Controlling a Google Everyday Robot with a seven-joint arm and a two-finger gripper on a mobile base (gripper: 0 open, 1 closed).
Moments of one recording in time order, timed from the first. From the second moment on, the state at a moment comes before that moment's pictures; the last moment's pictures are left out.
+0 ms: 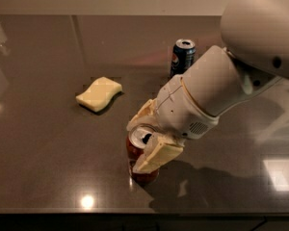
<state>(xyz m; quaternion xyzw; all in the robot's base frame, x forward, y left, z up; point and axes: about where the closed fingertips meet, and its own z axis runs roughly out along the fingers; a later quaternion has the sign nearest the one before) 0.359 0.007 0.900 -0.73 0.60 0.22 0.24</state>
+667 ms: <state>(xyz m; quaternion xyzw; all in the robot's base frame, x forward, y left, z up) 0.368 0.005 0.914 -0.73 0.59 0.21 0.25</state>
